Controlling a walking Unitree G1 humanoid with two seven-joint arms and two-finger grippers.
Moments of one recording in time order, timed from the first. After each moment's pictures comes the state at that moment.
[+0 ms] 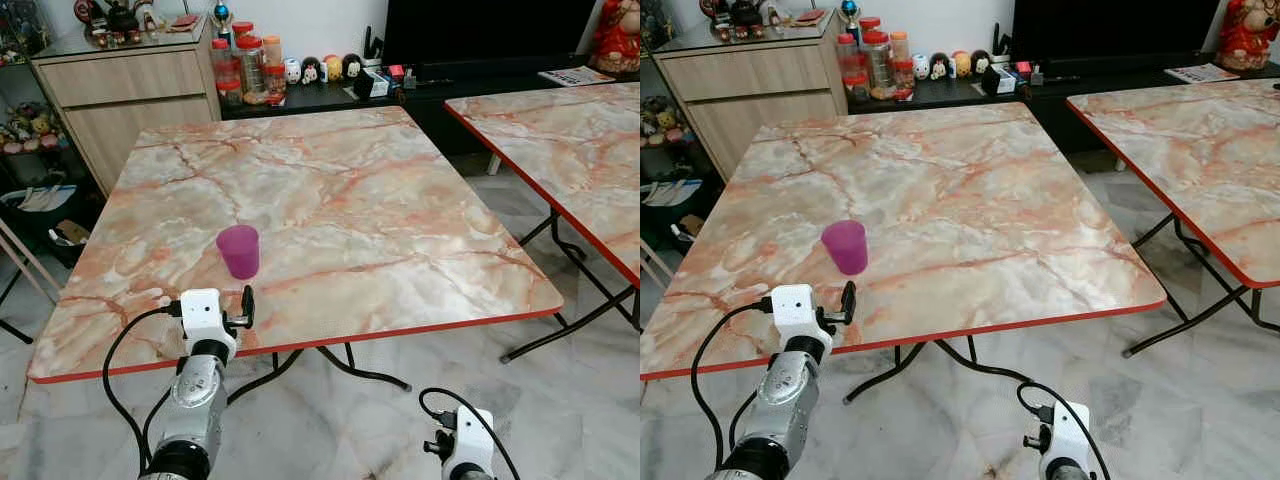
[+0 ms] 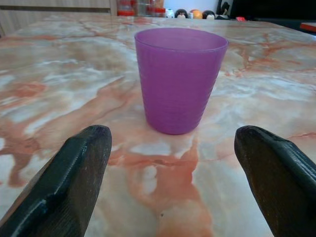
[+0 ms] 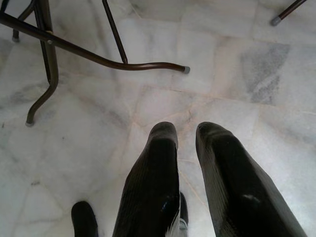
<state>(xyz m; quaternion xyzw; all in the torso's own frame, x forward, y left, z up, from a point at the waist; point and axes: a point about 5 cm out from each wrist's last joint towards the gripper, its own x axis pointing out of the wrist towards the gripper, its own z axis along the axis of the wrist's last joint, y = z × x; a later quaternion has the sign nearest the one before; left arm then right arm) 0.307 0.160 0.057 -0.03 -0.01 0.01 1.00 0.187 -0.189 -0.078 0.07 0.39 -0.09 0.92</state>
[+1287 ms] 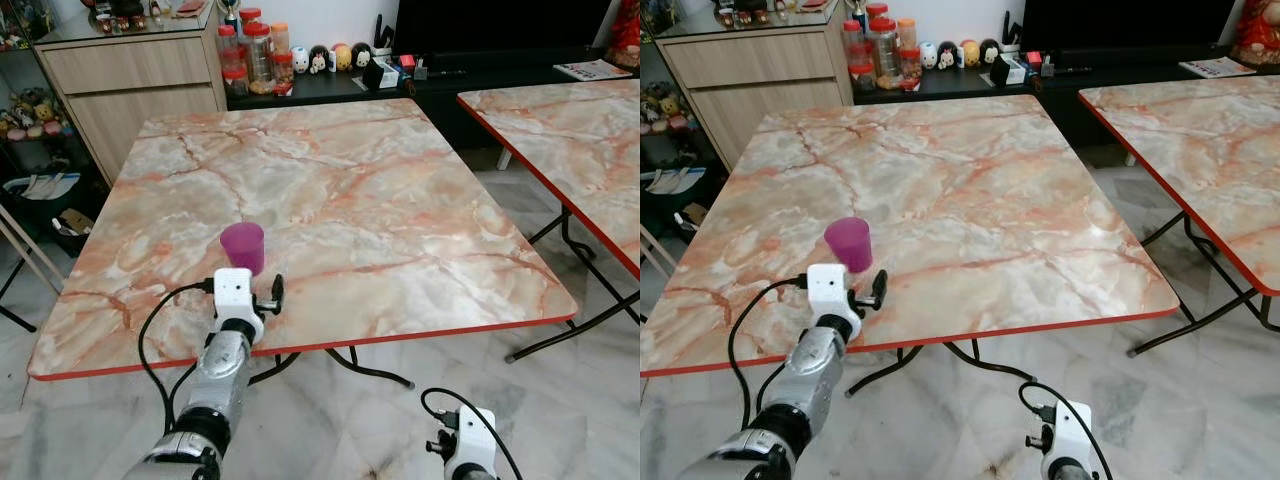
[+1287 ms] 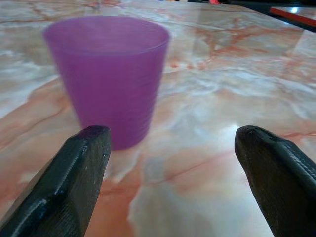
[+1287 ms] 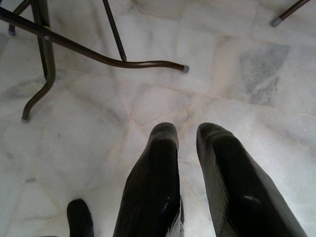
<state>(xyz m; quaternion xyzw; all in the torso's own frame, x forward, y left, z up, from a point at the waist) 0.335 0.124 0.070 -0.04 0.02 -0.05 1.00 0.186 -0.193 -0.078 0.06 0.39 -0.09 0.92</state>
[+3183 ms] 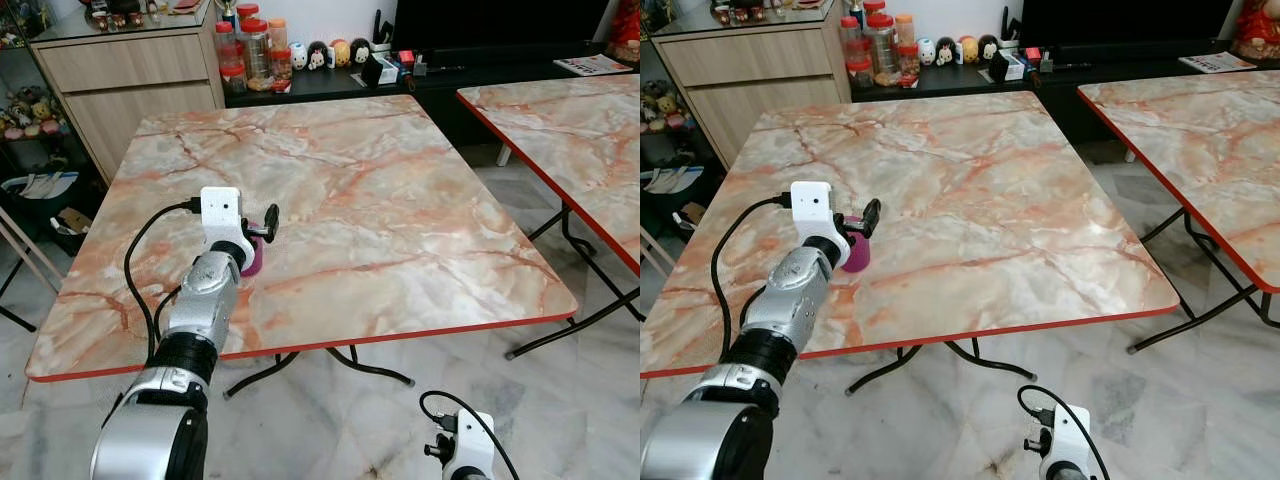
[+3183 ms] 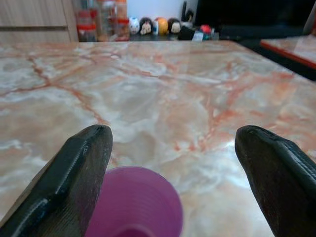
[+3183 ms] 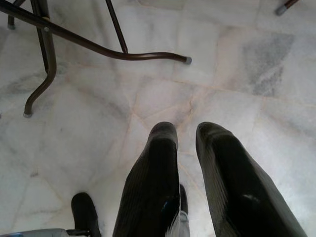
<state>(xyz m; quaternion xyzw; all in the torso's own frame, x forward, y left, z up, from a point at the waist) 0.389 0.145 0.171 -0.03 -0.01 -0.07 1.00 0.183 -0.187 -0.080 0.07 0.39 -0.09 0.91</state>
